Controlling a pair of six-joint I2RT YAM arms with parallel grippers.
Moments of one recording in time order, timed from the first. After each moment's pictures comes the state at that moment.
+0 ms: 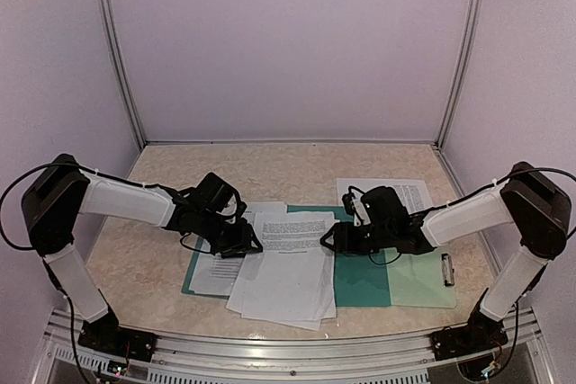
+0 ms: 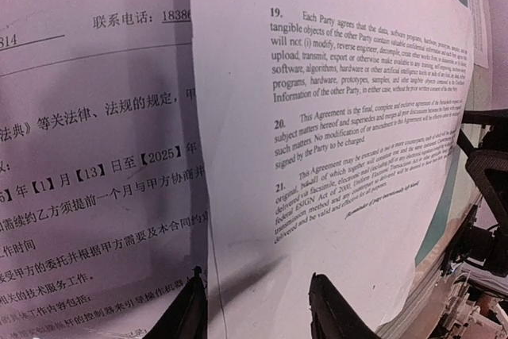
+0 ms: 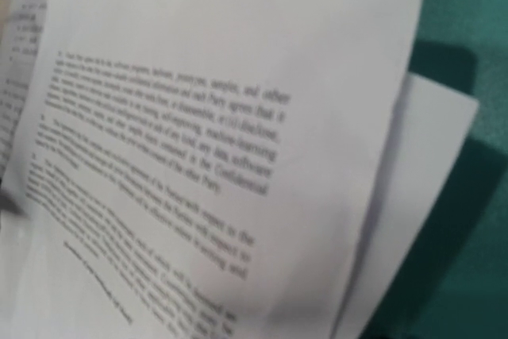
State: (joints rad) left arm -0.72 1.72 0.90 -0.18 0.33 -0.78; right arm 0.77 1.66 0.69 0.26 -0.18 0.69
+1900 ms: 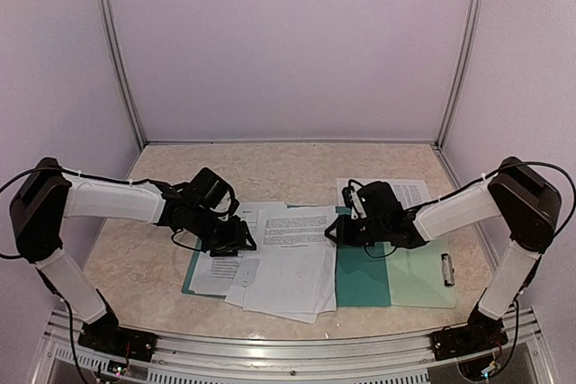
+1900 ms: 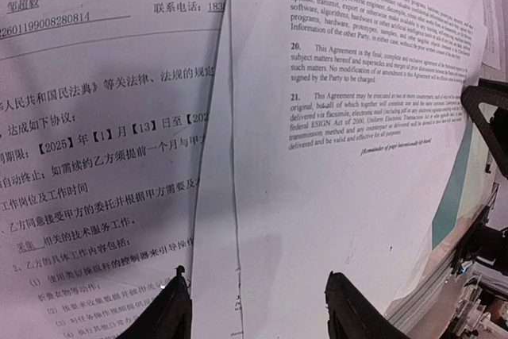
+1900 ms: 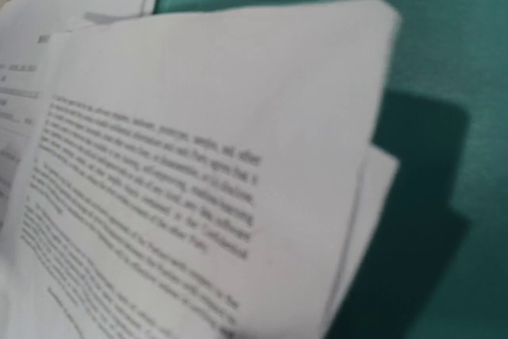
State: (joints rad) left arm -0.72 1.66 0.93 -0.31 0.28 -0.75; right arm 0.74 1.73 0.76 0.29 -0.12 0.69
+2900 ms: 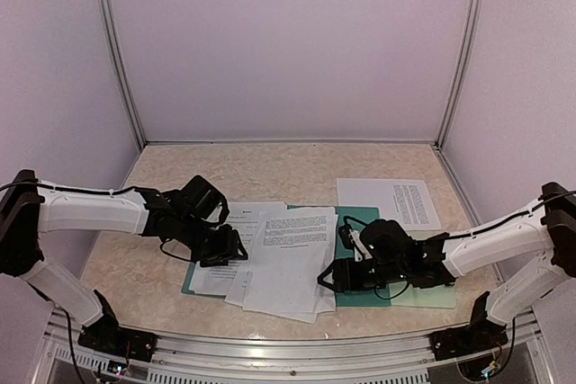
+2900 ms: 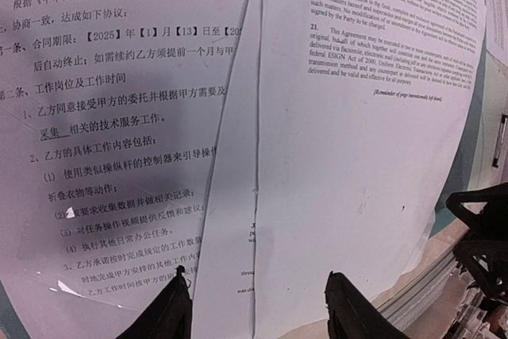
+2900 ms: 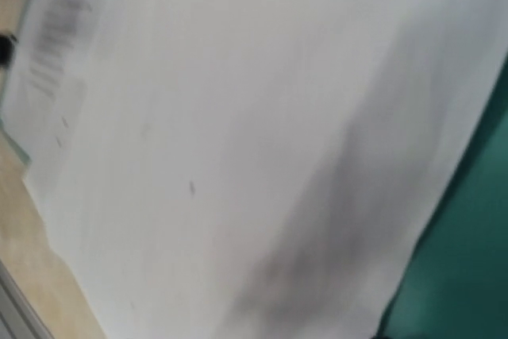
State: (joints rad) left arm -0.79 1.50 0.83 -0.40 0.20 -0.86; right arm 1.05 1.43 0.54 0.16 -0.09 0.86
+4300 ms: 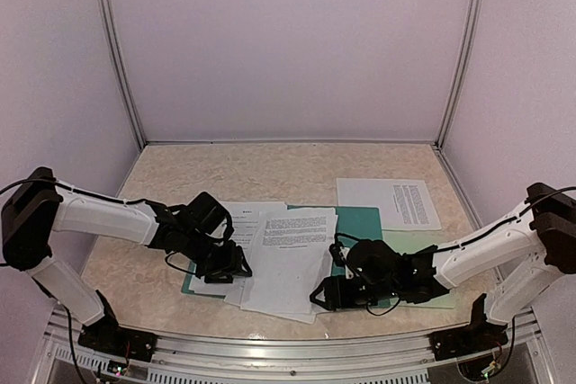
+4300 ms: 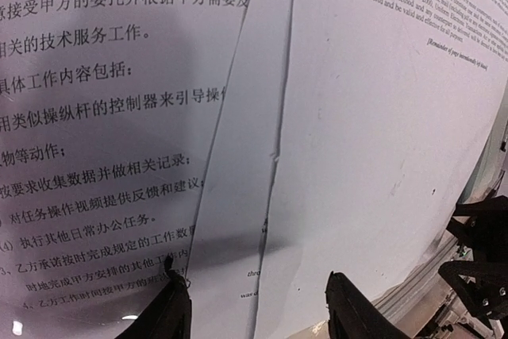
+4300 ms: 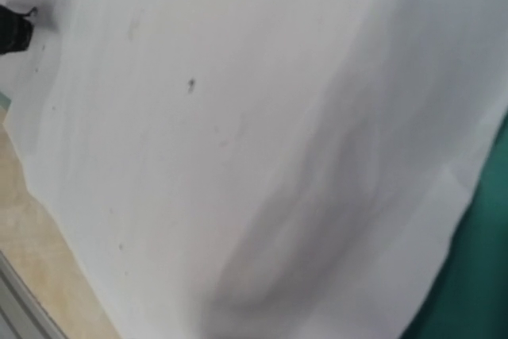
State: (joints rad) left arm -0.81 1.56 0.75 -0.30 0.29 -0.92; right arm 1.19 1.50 0.54 0.18 -0.02 0.99
